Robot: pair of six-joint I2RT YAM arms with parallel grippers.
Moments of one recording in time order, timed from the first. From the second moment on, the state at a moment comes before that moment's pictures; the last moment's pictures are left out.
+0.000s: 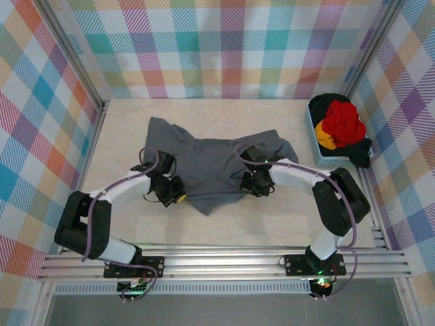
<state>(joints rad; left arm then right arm) -0.37 1.47 0.79 -0.59 0.30 -1.01 0.63 1.69 1.02 -0.65 -0.07 0.87</state>
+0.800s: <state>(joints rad) -0.70 1.46 0.78 -0.60 0.19 -1.20 0.58 1.46 0.96 -0.68 -0.05 0.83</state>
